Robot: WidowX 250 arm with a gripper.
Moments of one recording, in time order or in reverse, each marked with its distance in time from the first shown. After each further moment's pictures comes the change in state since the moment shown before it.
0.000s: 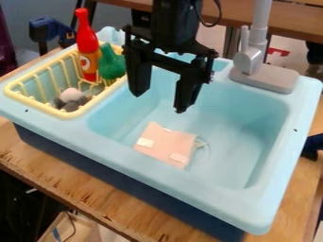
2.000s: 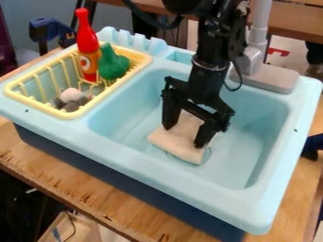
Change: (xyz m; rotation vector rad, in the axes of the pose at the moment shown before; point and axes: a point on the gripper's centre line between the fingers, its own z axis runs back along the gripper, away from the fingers) arm 0.070 -0.016 -0.085 0.103 -0.004 -0.114
